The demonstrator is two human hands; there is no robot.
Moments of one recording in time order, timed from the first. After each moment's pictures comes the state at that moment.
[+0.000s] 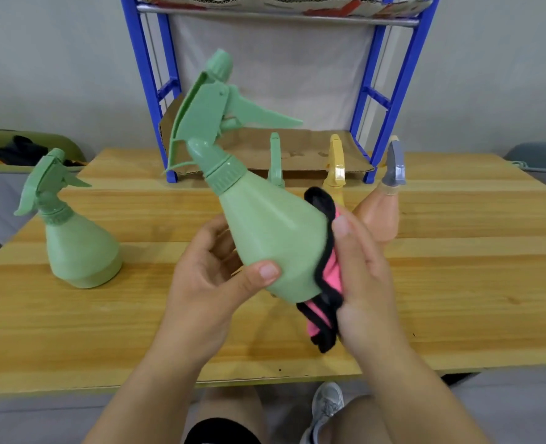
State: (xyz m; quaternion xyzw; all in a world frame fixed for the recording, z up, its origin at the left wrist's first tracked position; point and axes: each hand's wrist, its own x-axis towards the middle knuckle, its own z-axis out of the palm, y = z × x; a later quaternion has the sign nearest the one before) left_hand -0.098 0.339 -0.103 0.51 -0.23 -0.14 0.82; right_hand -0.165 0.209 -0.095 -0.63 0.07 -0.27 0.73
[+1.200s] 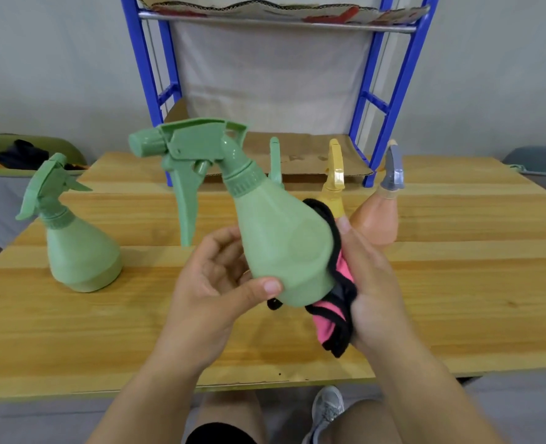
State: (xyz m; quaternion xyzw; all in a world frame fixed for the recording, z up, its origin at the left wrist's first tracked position) left_hand -0.095 0.339 -0.111 0.52 -0.24 -0.15 0.81; right_hand -0.163 0.196 -0.095 -0.58 0.08 -0.20 0.78
